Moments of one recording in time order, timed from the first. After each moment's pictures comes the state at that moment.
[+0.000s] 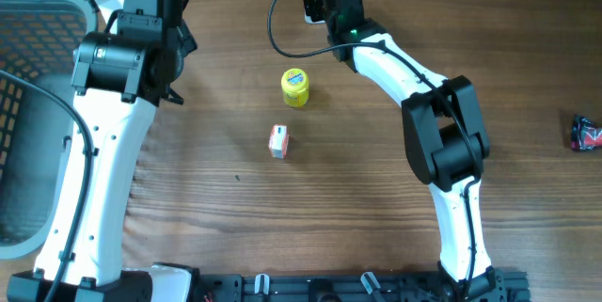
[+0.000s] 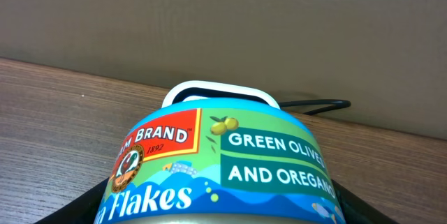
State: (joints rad) left arm -0.19 1.52 1.71 -1.16 -0.59 -0.56; right arm 0.42 2.34 1.78 0.10 0.26 0.02
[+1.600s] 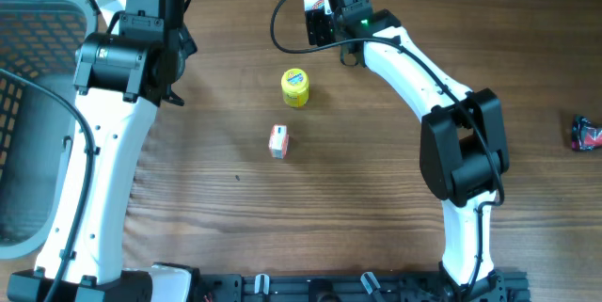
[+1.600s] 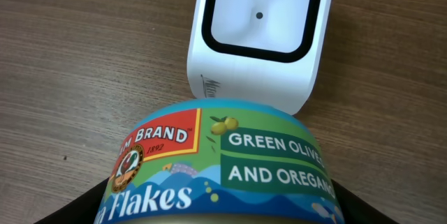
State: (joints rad) left arm -0.19 1.52 1.69 -1.16 -0.60 -0.56; right arm 0.42 2.20 1.78 -0.42 0.07 0.15
